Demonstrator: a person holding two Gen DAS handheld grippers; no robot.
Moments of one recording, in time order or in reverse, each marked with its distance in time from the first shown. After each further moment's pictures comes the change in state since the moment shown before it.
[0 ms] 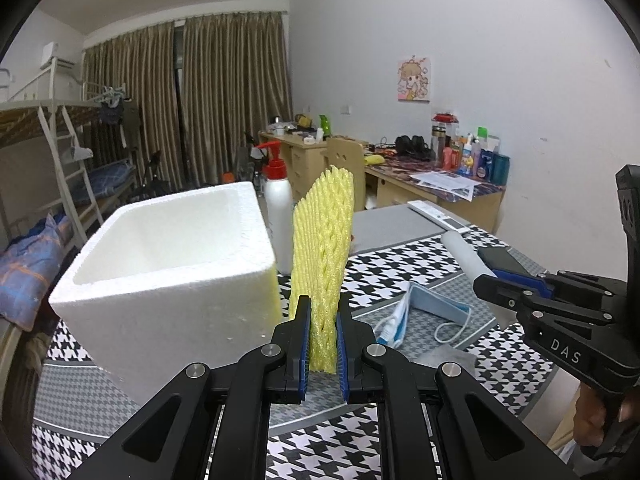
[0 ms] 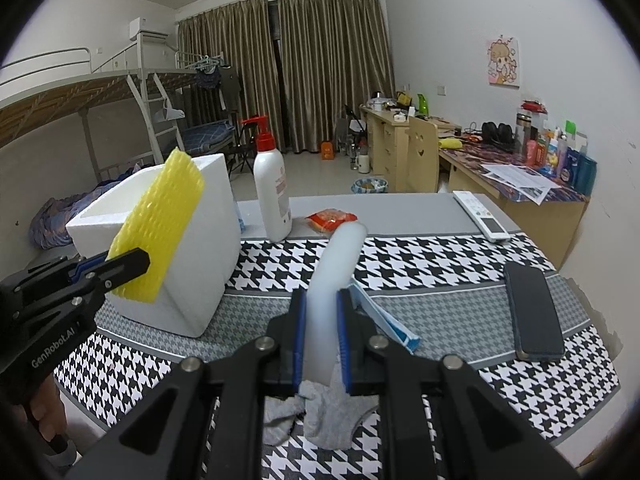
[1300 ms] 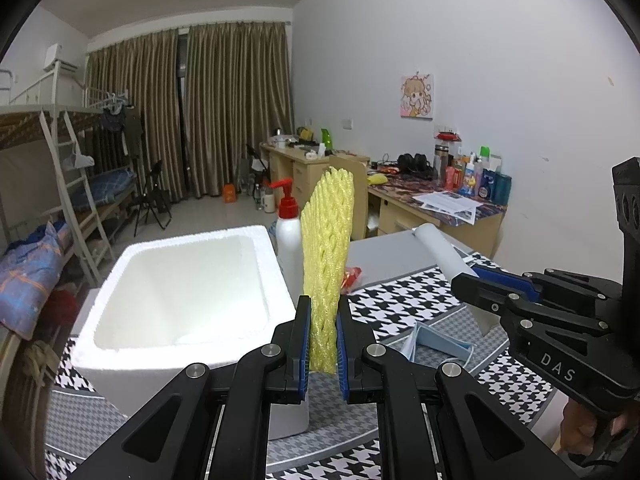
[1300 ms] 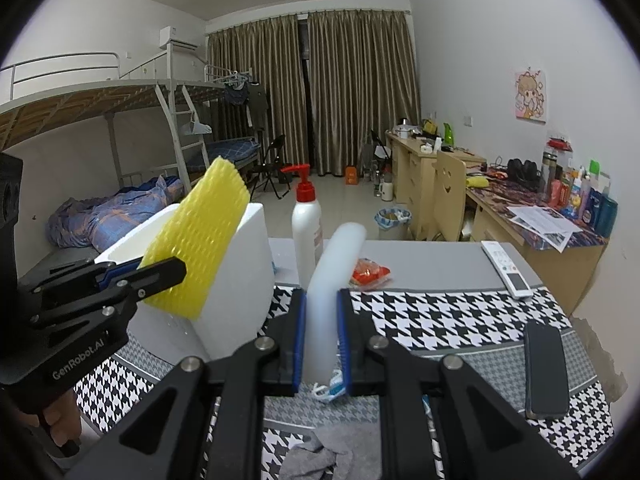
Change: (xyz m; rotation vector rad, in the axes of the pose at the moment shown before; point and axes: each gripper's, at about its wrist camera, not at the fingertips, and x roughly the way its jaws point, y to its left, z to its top) left arm -0.008 0.021 0.035 -0.013 -0.049 -0.012; right arm -0.002 0.026 0.046 -0.068 -0.085 0.071
